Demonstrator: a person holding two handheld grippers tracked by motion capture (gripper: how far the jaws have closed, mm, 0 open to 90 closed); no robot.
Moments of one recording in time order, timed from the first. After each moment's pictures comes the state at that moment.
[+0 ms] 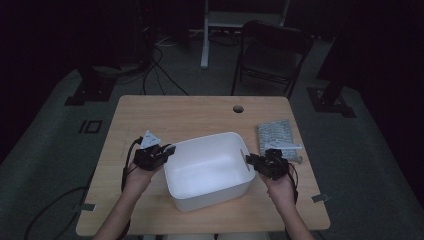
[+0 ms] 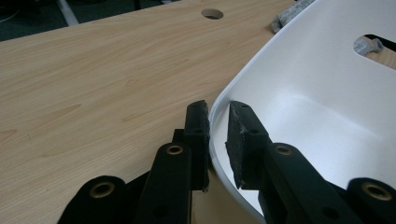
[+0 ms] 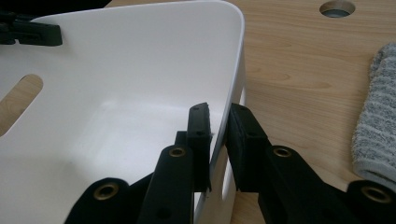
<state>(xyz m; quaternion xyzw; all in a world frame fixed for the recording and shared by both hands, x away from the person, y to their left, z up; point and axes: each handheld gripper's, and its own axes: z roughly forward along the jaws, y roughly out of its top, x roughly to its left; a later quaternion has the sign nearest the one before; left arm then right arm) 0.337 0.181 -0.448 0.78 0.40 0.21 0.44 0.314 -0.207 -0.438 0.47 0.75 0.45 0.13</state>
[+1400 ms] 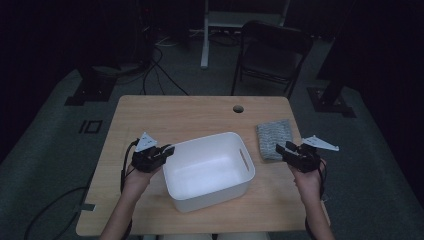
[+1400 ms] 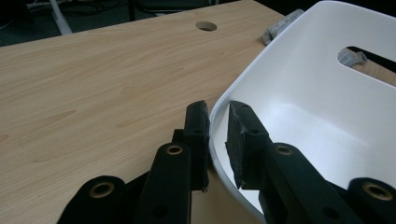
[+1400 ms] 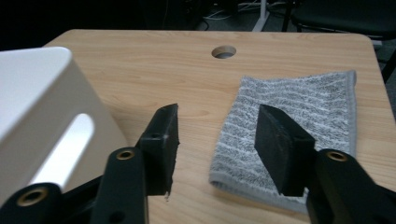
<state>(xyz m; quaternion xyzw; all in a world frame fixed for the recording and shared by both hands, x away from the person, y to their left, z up) 0.333 0.188 -0.452 0.76 0.40 0.20 0.47 0.338 -0.303 -0.456 0.50 0.68 0.48 0.23</state>
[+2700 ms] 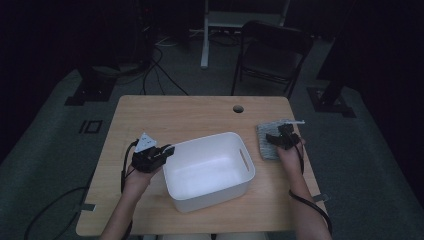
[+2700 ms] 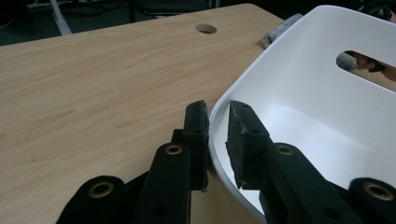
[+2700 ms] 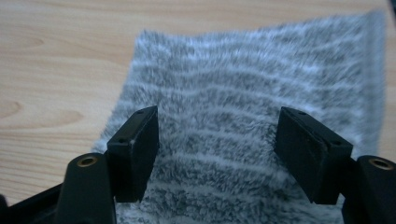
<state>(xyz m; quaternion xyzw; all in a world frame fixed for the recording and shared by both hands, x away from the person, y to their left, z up) 0.332 0.188 -0.453 0.76 0.40 0.20 0.47 0.477 -0.295 -0.528 0.59 0.70 0.33 0.23</state>
